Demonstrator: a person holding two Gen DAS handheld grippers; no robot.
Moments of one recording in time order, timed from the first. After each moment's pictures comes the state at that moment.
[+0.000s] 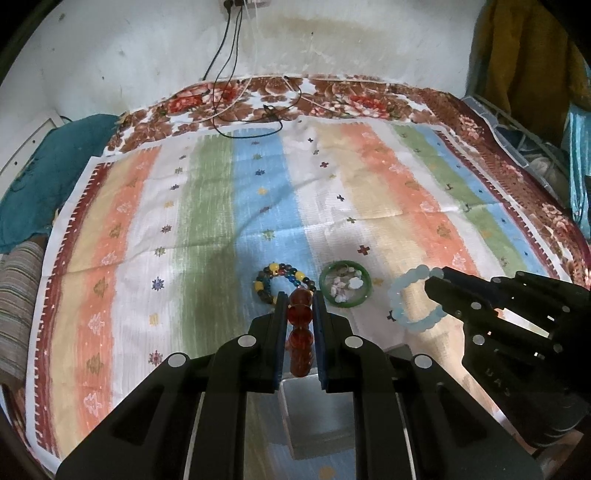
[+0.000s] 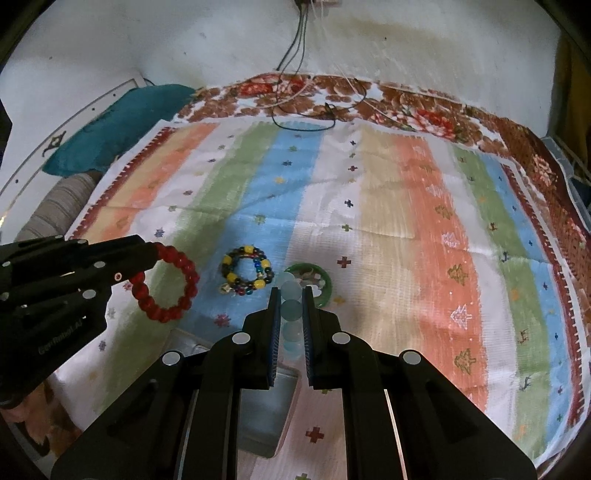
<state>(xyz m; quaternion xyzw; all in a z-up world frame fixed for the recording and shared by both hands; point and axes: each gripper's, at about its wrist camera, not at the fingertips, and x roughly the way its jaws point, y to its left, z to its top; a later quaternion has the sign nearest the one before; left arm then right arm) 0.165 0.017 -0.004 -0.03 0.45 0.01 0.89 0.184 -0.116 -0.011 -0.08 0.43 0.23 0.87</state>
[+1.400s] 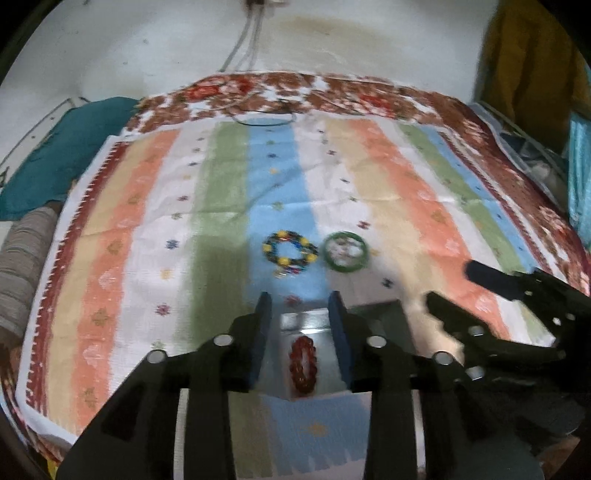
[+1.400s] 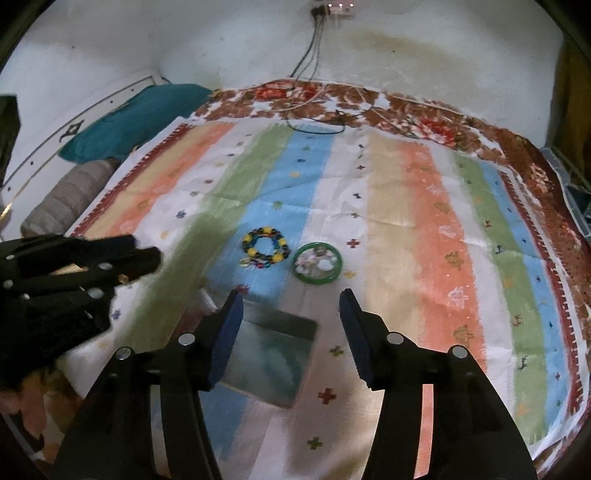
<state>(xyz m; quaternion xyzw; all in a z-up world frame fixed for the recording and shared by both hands) 0.111 0.020 -0.004 -0.05 0.45 0.04 0.89 0.131 -0.127 -0.007 -0.09 0.41 0.23 0.88</state>
